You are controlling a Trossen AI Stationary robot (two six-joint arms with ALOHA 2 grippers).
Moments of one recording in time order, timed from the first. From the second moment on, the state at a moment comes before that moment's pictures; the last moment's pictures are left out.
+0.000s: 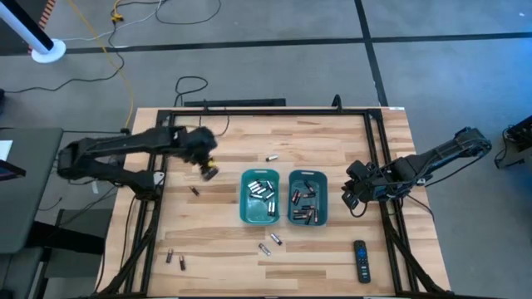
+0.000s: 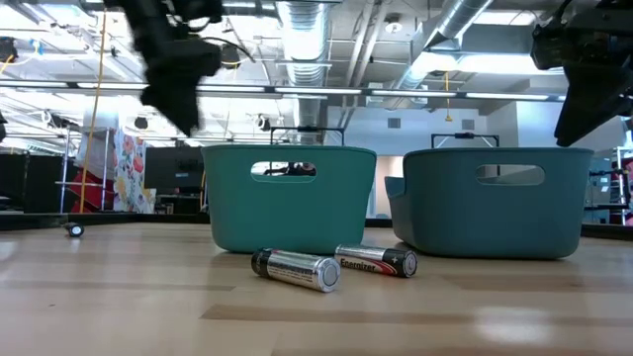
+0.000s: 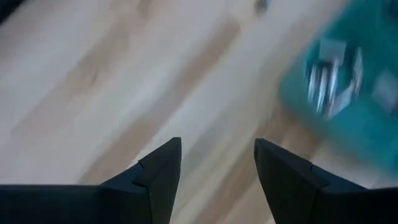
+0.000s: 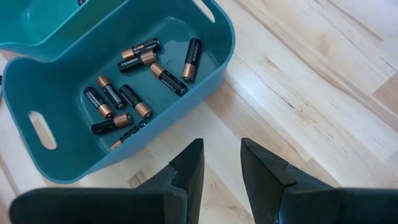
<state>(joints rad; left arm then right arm) 0.29 1.18 1.00 -0.88 -0.13 -0.39 0.40 0.85 0.68 -0.97 0.39 1.09</state>
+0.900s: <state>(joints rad) 0.04 1.38 0.76 -1.02 -0.11 0.29 0.40 0.85 0.68 -0.96 0.39 1.12</state>
